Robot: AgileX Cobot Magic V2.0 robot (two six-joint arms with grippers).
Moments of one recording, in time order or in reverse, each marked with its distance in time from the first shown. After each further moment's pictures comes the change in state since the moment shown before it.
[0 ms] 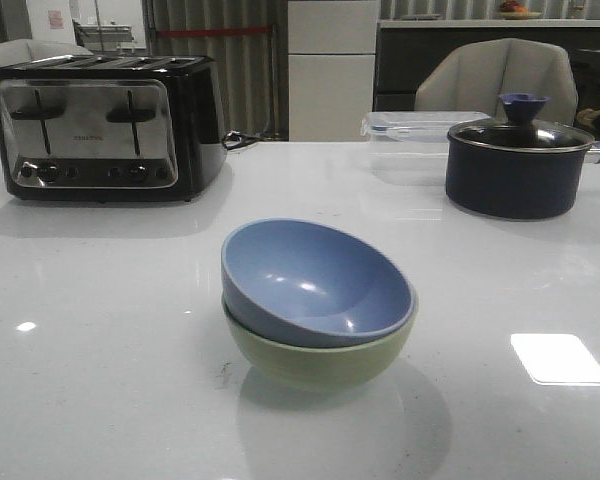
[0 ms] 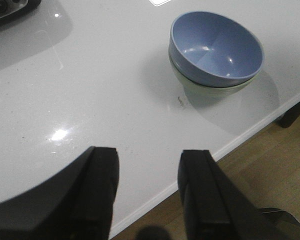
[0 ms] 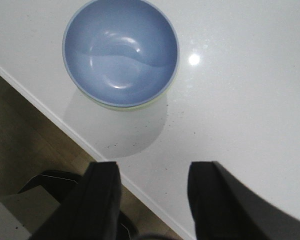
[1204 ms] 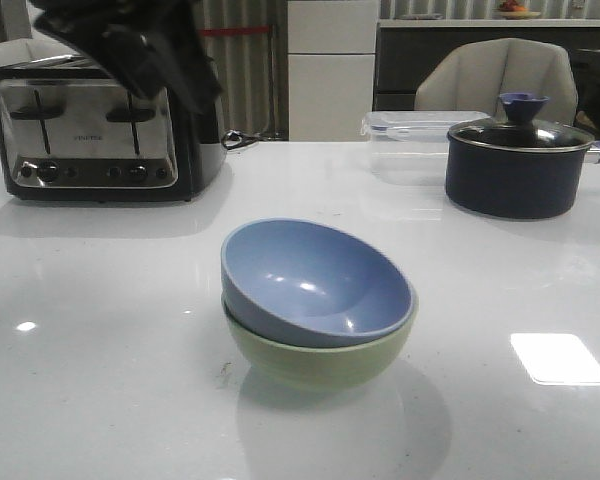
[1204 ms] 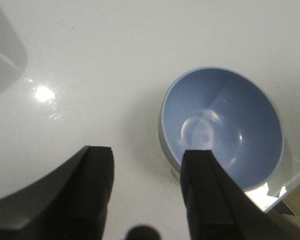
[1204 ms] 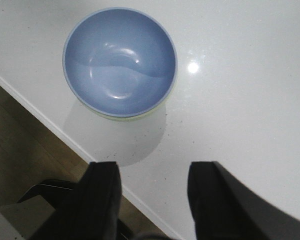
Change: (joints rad) left arm 0.000 0.758 -0.550 -0.078 0.007 0.076; right arm 0.000 0.000 0.000 0.006 -0.031 0.001
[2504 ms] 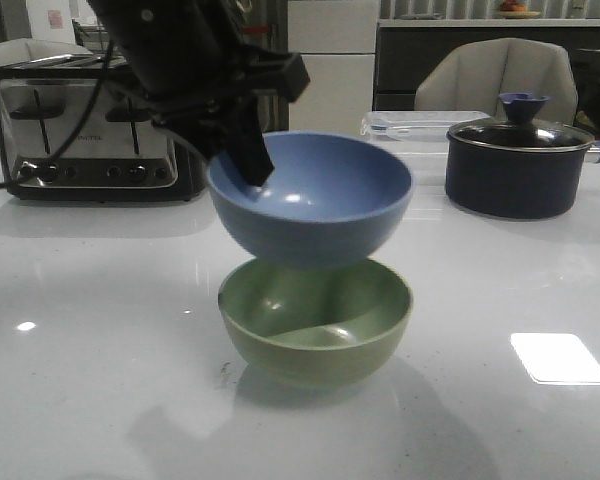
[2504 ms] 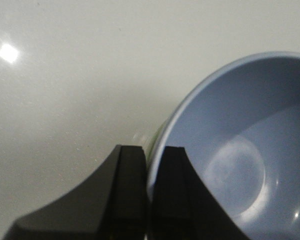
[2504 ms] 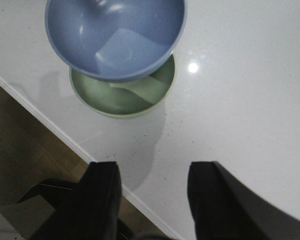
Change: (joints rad) left arm 0.028 0.377 -0.210 -0.137 0.002 0.000; right arm 0.000 0.000 0.000 0.000 0.000 0.000
